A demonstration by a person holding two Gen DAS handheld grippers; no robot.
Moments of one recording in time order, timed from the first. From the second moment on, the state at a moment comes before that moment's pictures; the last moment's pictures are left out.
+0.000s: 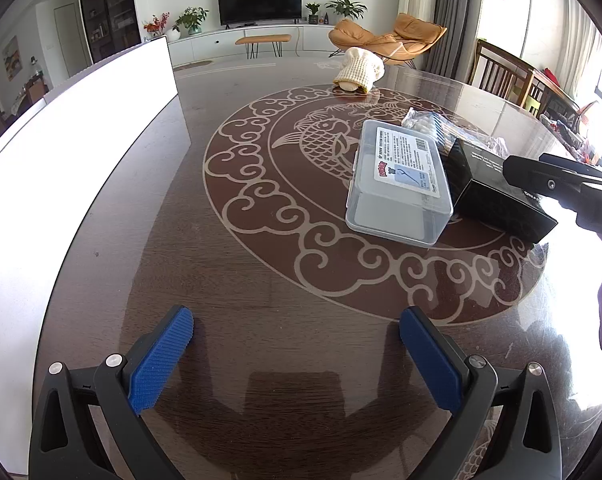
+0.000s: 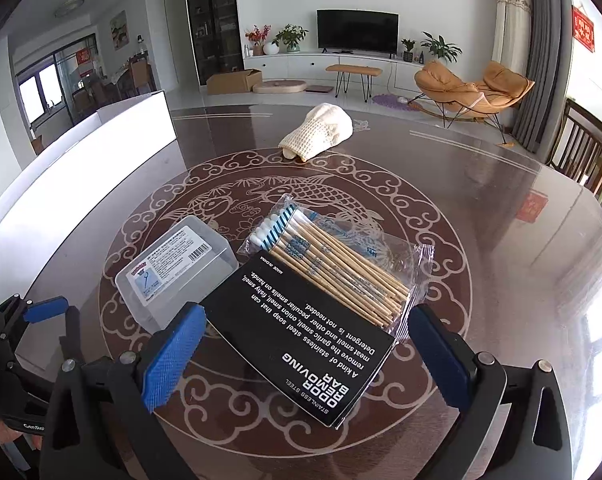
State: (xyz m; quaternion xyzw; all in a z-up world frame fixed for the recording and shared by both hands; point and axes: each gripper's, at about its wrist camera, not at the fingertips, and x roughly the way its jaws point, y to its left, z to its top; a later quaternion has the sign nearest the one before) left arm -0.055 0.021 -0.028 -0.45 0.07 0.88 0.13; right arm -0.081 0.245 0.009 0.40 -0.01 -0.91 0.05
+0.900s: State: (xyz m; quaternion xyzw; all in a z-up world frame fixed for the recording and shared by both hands) left arm -0.055 0.021 -0.028 -0.45 0.07 0.88 0.13; right arm -0.057 0.279 -0.024 0.43 0.05 -0.90 -0.09
